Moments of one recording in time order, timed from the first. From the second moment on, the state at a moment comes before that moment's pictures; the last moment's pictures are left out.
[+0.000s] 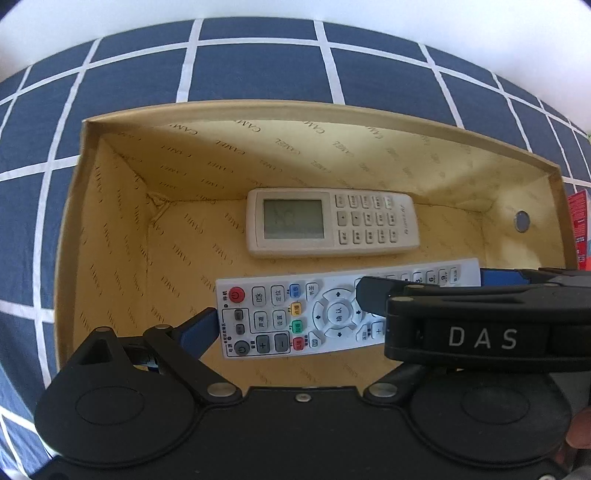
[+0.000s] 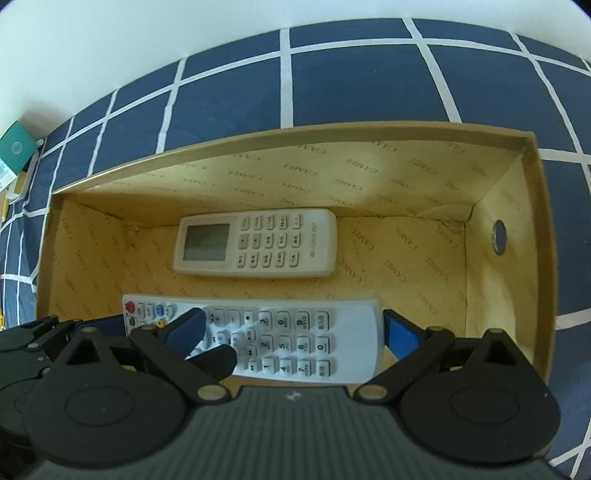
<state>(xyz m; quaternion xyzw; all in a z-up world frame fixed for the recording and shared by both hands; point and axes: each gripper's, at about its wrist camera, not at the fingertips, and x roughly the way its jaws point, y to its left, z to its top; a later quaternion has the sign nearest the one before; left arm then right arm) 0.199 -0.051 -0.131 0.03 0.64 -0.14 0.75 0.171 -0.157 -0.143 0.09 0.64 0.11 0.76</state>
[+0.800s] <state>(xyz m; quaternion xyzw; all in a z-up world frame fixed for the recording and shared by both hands) 0.215 -0.049 -0.157 0.02 0.65 -0.15 0.74 0.187 -0.156 -0.175 0.09 0.66 0.09 0.74</state>
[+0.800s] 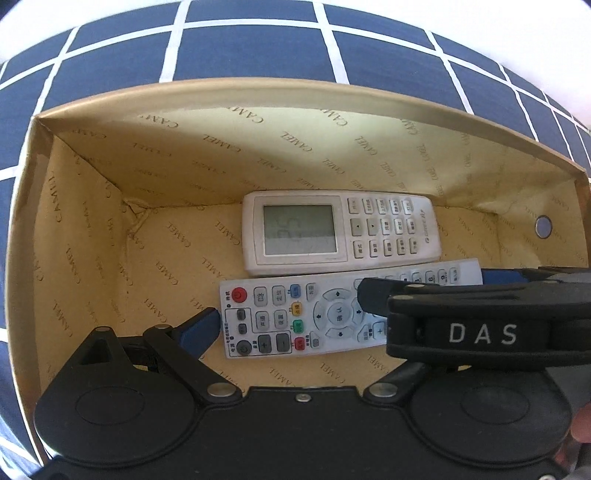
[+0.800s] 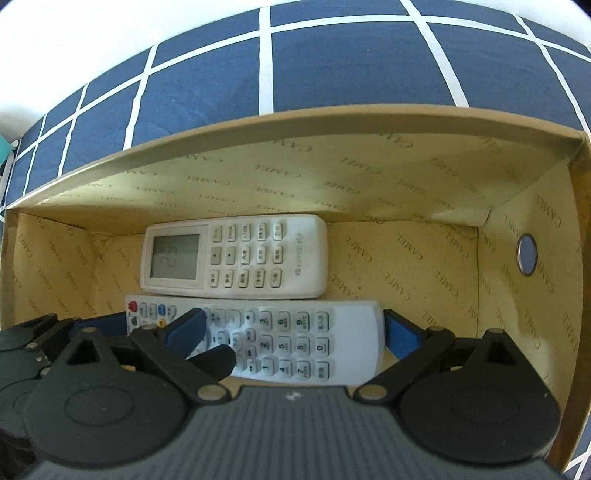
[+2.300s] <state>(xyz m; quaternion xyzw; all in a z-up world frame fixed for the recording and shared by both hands) 0.022 -0.114 -0.007 0.04 0.56 -0.12 0.82 0.045 -0.264 -0.010 0.13 0.54 0.10 0.82</state>
